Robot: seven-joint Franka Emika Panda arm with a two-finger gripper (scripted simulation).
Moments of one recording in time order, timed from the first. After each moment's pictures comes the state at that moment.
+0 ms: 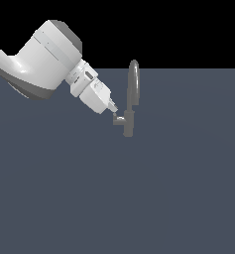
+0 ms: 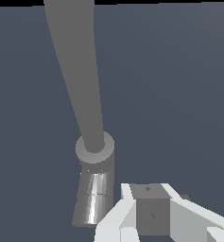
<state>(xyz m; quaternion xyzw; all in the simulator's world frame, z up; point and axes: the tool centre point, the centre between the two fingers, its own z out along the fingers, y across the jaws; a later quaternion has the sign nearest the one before) 0.027 0.009 0.159 0.65 -0.66 0.27 0.26</state>
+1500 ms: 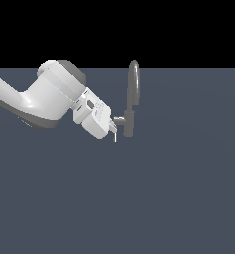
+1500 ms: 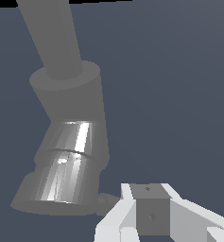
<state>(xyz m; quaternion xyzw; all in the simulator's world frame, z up) 0.020 0.010 0.083 0.65 -0.66 0.28 0.26</state>
